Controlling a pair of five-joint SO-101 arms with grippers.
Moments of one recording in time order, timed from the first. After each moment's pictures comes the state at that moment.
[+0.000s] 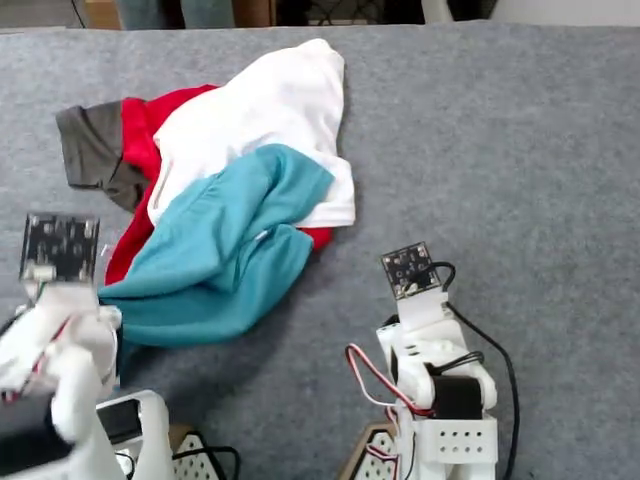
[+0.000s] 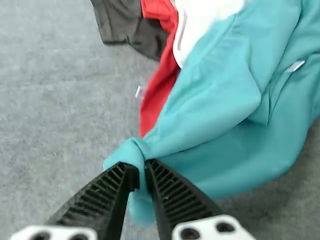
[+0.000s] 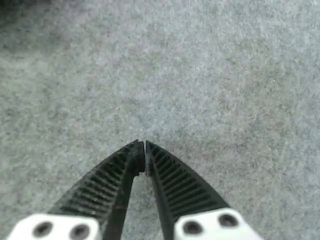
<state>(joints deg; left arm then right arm) -21.9 -70.1 31.8 100.9 -20.0 0.1 -103.8 96.4 72.6 17.5</state>
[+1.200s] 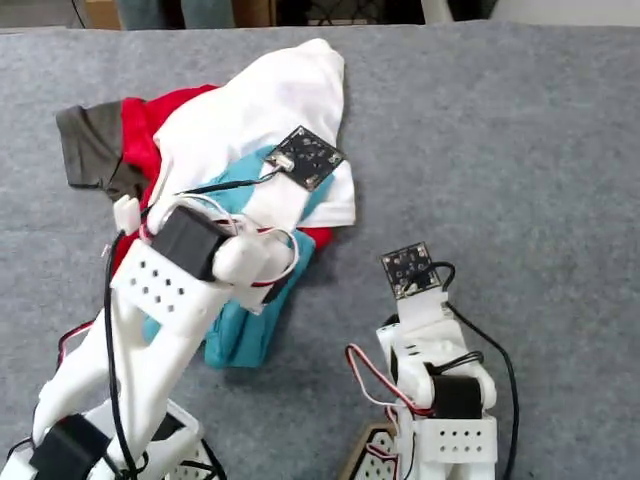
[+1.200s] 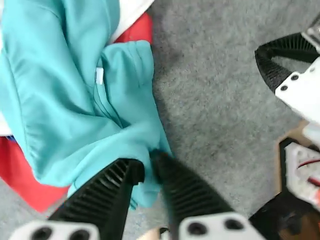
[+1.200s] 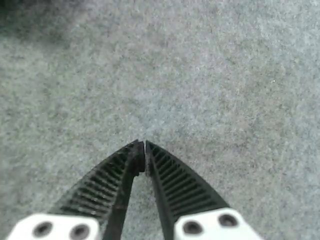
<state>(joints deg) 29.5 -27.2 8.2 97.1 -2.2 0.1 -103.8 96.4 72.6 17.5</state>
